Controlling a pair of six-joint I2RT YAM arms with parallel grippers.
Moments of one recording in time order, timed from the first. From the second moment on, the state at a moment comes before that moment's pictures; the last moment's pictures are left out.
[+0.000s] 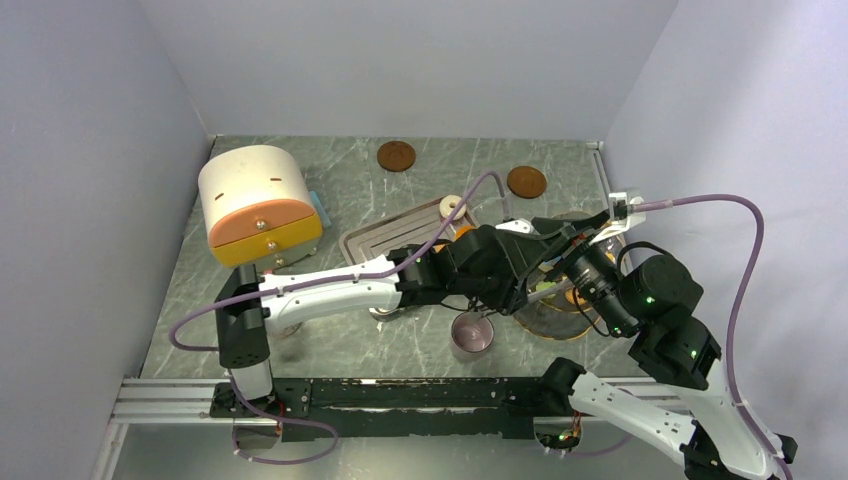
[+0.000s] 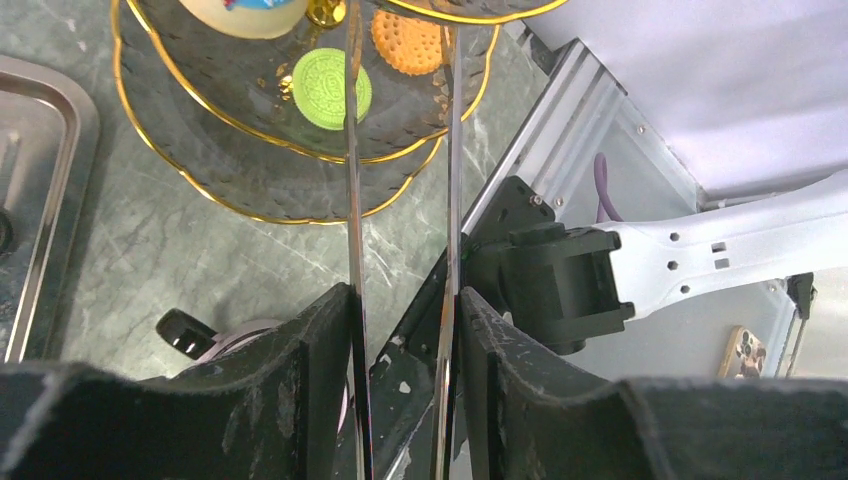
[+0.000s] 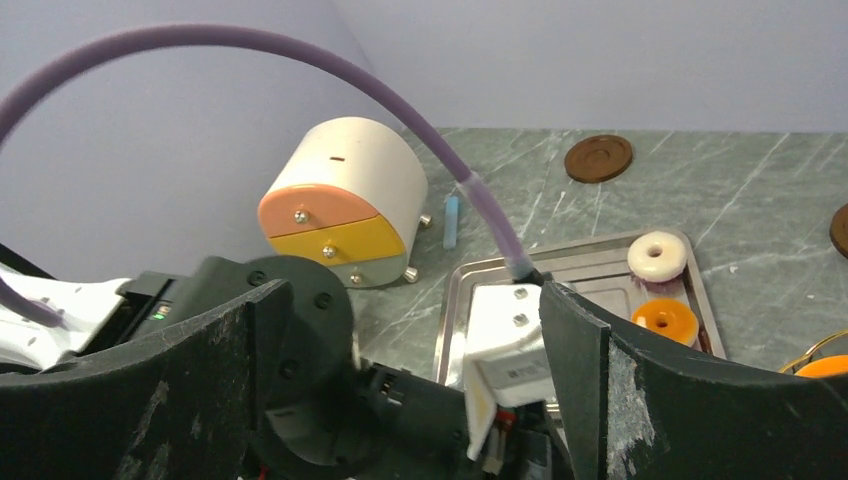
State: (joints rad) left arm -1.28 1.80 1.61 -0.35 0.00 -0.54; right arm 0.86 0.56 1.14 -0.49 0.29 0.40
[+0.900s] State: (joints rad) left arm -1.26 1.51 1.38 -0.53 -0.30 -0.56; right arm 0.86 0.59 1.17 -0.52 0.30 0.40
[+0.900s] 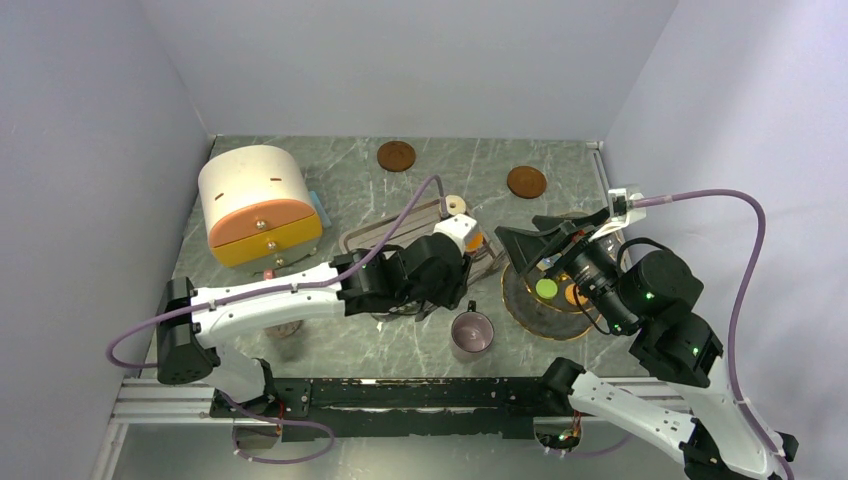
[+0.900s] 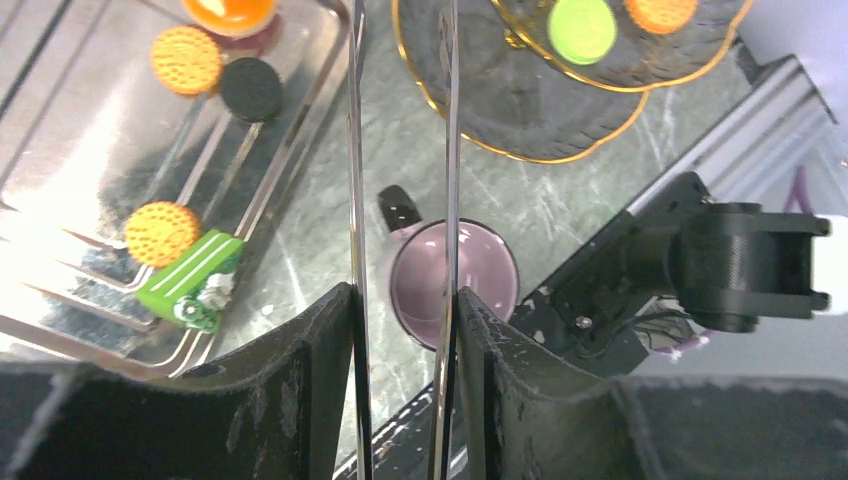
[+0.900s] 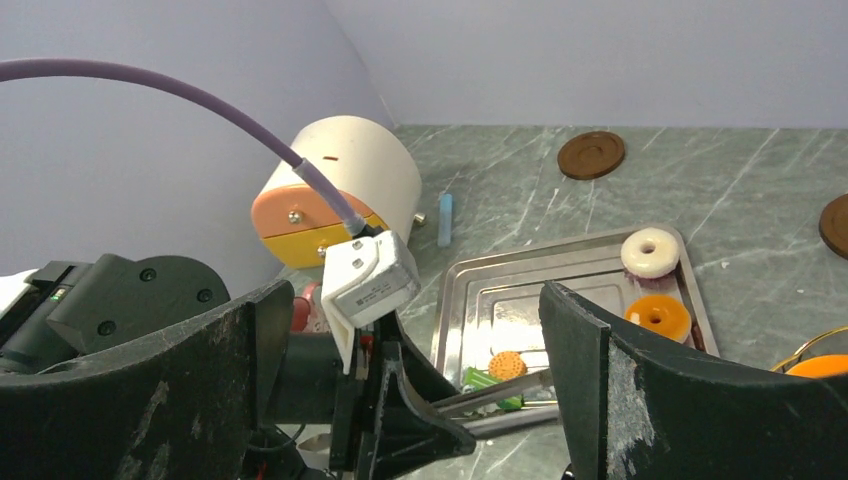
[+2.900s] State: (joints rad) left arm -1.01 1.86 1.45 -0.47 -0.23 -0.35; right arm 0.86 0.59 1.13 -0.48 0.28 0.40
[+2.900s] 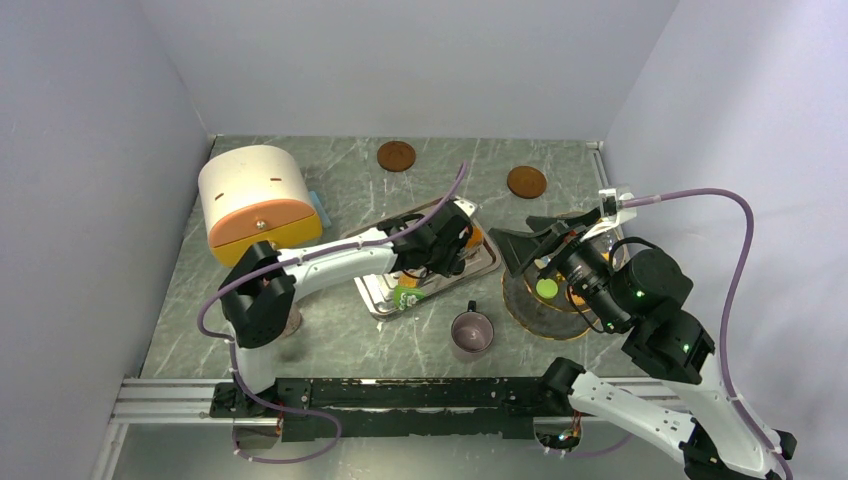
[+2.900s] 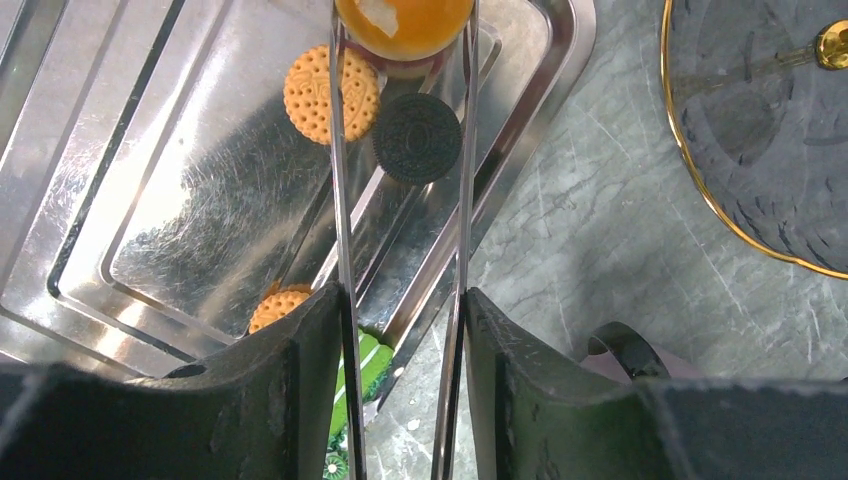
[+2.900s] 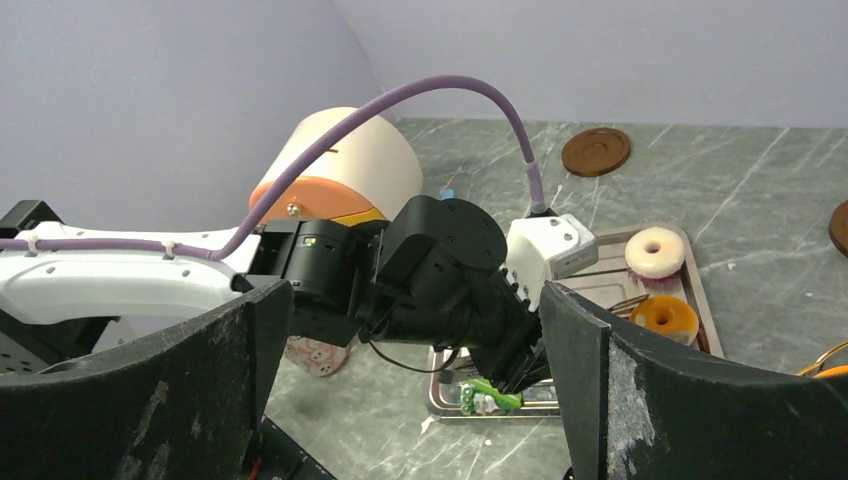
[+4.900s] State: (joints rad) left arm -1.05 1.60 1.50 -0.40 0.08 -0.45; right arm 0.86 0.58 1.12 -0.47 0.28 0.39
